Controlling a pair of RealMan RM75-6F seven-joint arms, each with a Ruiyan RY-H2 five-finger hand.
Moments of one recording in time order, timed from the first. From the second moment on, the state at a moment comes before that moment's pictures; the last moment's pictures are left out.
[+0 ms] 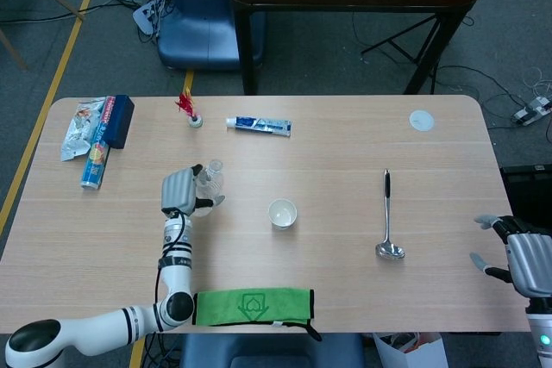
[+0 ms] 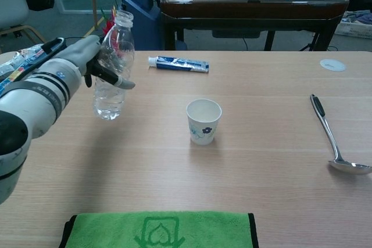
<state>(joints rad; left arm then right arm) -0.75 -1.92 -0.51 -1.34 0.75 1.27 0.55 0.06 -1.10 0.06 -1.55 -1.51 1.50 0.08</state>
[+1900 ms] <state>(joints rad) -0.53 -1.82 -0.29 -1.03 1.22 1.10 -0.49 0.07 -1.12 0.05 -1.53 -1.49 1.46 0.06</state>
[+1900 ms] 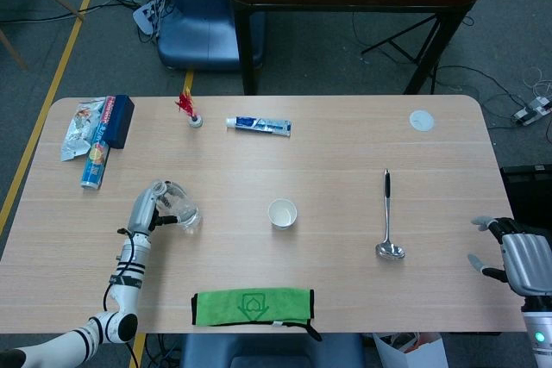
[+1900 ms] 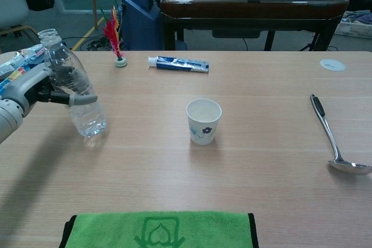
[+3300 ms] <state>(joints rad) -0.51 -1.72 -0.27 -1.14 1.17 0.98 -0.43 0.07 -1.12 0.05 -1.54 -1.50 1.46 0.06</state>
